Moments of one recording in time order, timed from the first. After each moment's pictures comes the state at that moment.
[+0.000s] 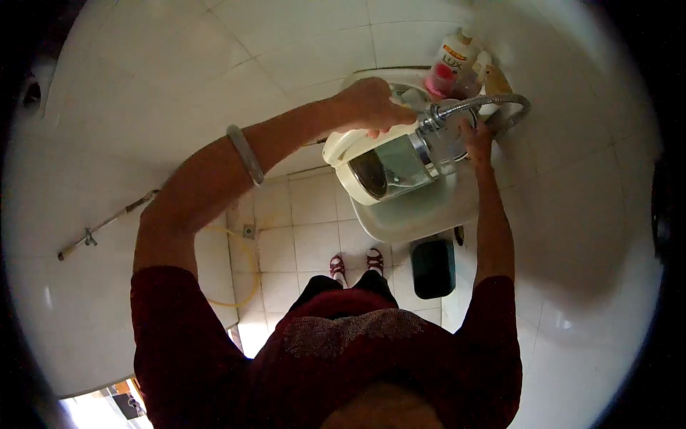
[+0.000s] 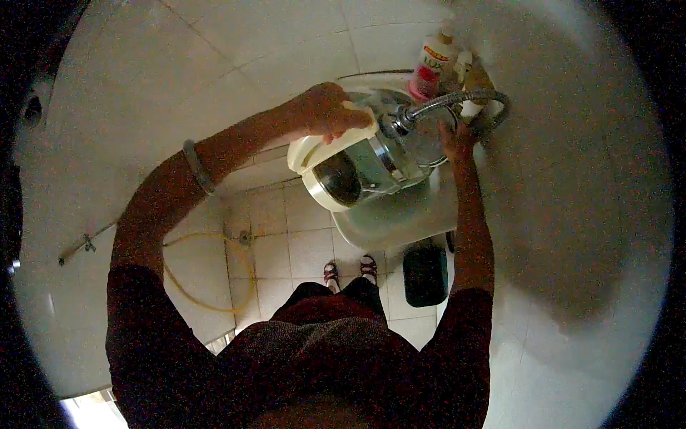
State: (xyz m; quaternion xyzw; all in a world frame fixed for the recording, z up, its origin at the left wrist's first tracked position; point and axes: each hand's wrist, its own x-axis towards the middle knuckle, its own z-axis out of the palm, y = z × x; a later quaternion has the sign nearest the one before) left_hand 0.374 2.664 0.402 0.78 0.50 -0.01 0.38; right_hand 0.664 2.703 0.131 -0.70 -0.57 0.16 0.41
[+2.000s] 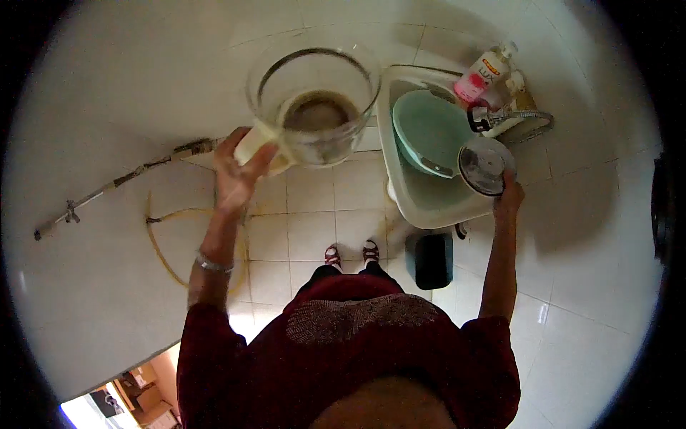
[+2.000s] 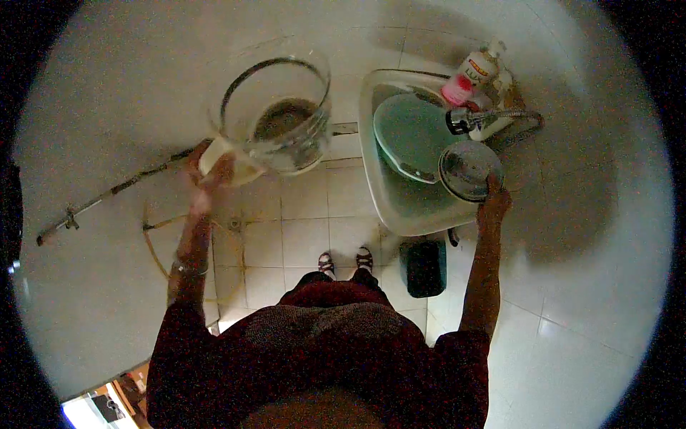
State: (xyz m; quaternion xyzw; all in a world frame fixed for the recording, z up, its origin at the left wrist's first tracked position) left_hand 0.180 2.595 0.297 0.60 0.58 0.46 0.30; right_hand 0.669 2.604 0.089 -0.60 -0.20 0.43 0.65
